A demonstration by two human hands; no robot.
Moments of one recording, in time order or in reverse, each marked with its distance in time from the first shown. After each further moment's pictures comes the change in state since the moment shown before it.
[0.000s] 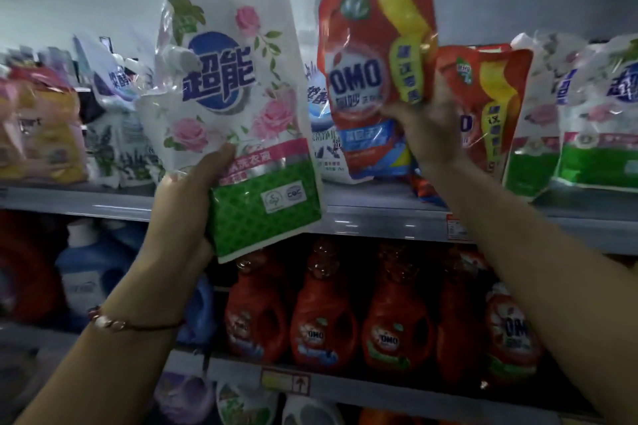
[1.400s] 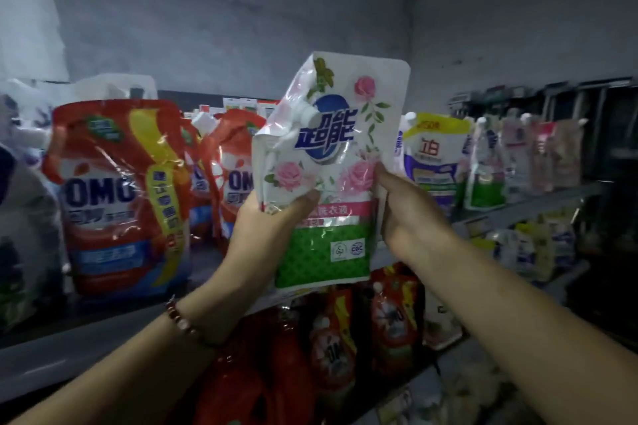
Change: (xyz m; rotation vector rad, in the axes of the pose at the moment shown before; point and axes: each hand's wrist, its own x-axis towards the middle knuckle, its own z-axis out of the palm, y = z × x) left_hand -0.018 -0.097 0.231 -0.024 -0.840 -0.052; right_hand -0.096 -0.059 -0.113 0.073 0.608 0.452
